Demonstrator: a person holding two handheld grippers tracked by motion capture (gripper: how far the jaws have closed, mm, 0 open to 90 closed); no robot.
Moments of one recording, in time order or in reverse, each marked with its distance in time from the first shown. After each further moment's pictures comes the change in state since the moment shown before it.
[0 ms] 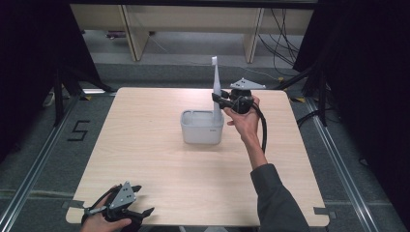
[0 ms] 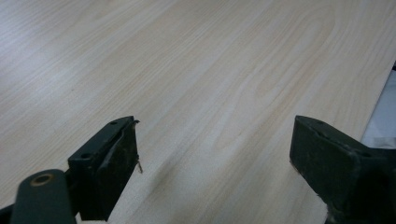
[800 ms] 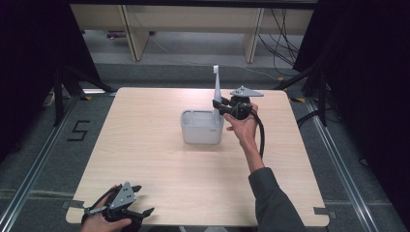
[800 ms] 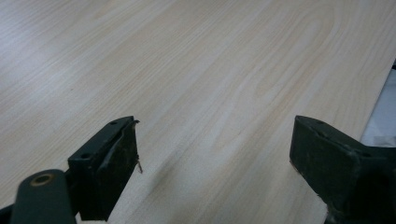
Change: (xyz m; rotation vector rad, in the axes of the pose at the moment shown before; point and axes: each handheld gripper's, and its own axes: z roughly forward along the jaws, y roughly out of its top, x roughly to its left) left arm -0.001 0.000 0.001 -0.004 0.005 -0.003; right arm -0.007 -0.030 0.012 0.023 -0.008 0.045
